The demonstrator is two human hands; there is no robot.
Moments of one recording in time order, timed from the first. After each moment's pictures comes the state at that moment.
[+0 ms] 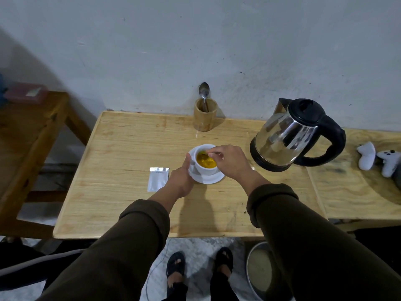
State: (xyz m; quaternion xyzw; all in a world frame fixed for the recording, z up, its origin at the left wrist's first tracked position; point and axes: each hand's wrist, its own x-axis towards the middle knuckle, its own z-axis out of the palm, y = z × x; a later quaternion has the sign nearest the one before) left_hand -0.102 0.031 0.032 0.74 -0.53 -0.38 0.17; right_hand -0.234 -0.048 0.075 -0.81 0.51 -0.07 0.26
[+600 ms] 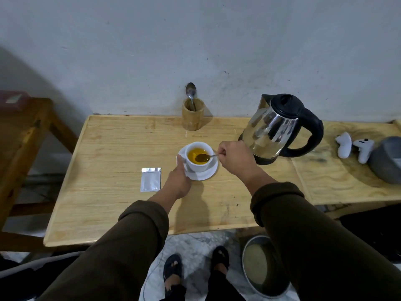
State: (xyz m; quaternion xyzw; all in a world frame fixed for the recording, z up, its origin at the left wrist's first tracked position) left_hand -0.113 0.039 0.018 0.75 -0.45 -0.43 0.19; right_hand -0.261 -0.036 0.098 -0.82 0.55 -0.04 0.13
